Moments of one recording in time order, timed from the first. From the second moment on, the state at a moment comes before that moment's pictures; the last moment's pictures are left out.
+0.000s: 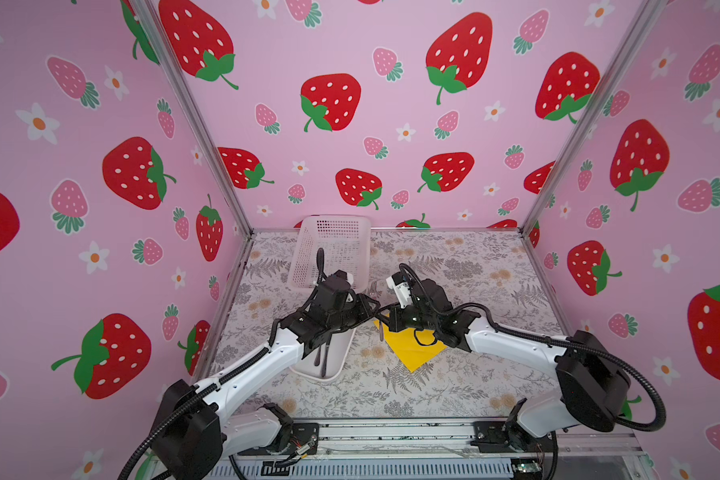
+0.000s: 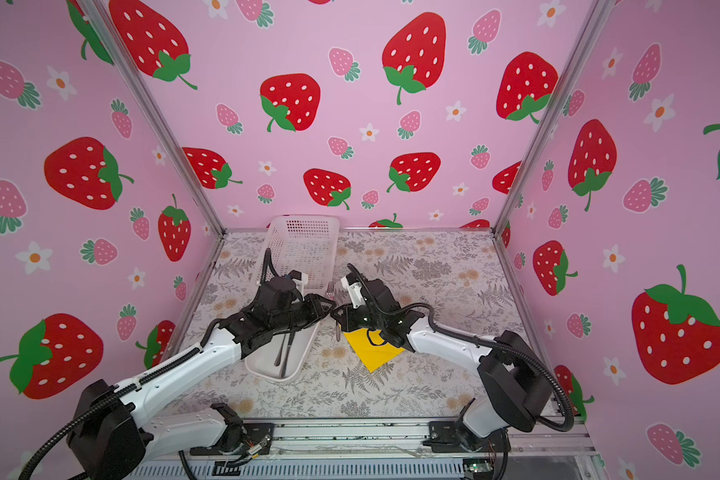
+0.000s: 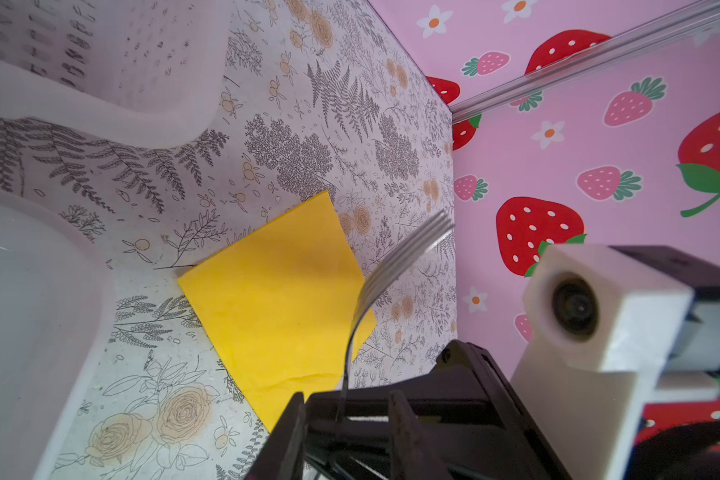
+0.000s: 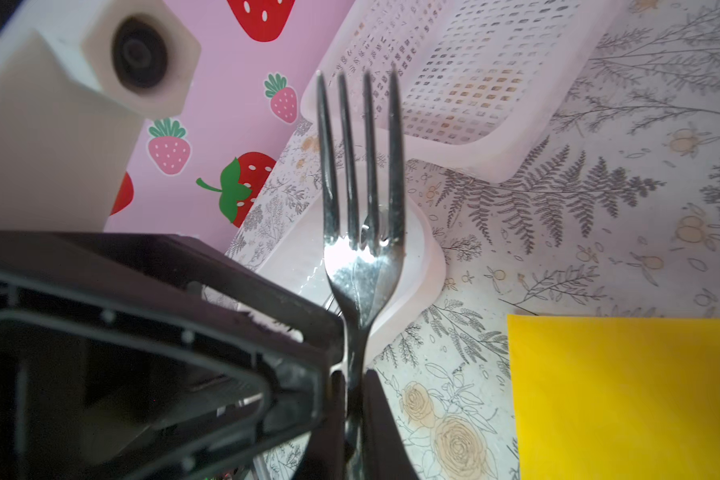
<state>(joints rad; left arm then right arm) -0.61 1.21 0.83 -0.21 0.22 -0.98 0.92 1.50 0.89 0.10 -0.30 0.56</state>
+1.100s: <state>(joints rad) -0.52 0.96 0.76 -0.42 0.10 -0.92 0.61 1.73 1.06 -0.52 -0.10 0.39</state>
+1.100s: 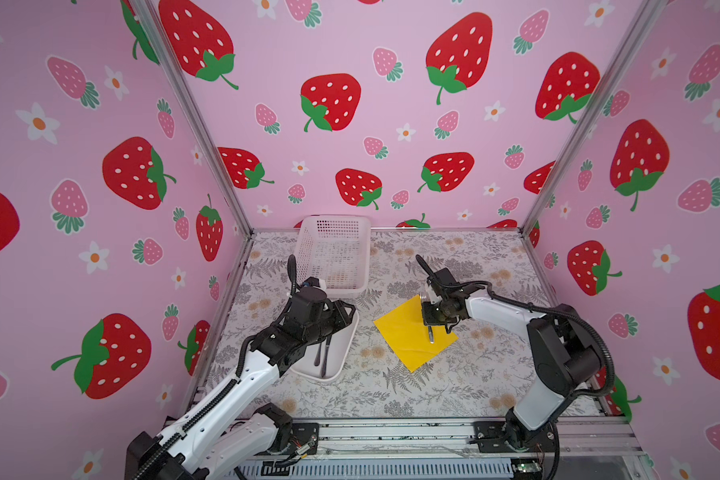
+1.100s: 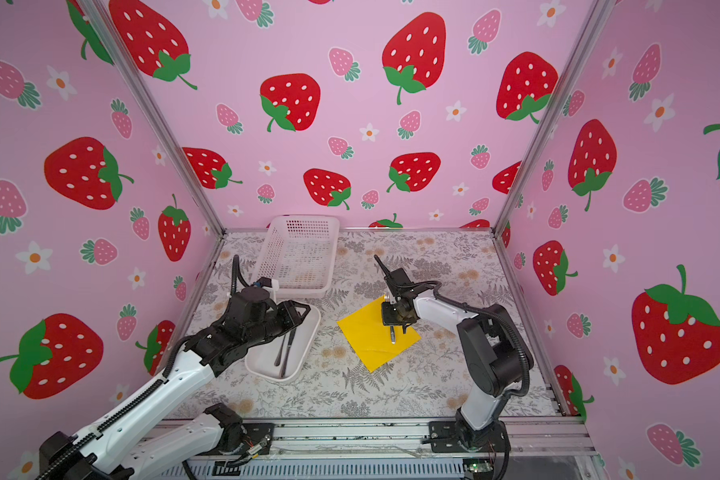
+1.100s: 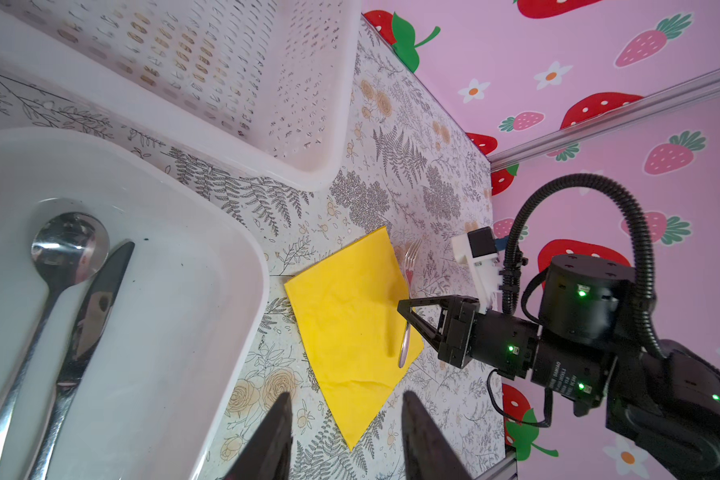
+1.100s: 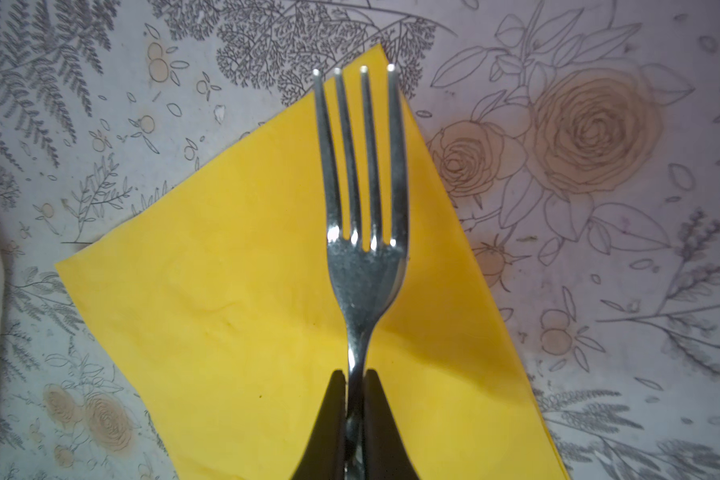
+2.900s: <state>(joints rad) -0.47 0.90 0.73 -0.48 0.10 -0.90 0.61 1.76 1.04 -0.47 -0.12 0.54</state>
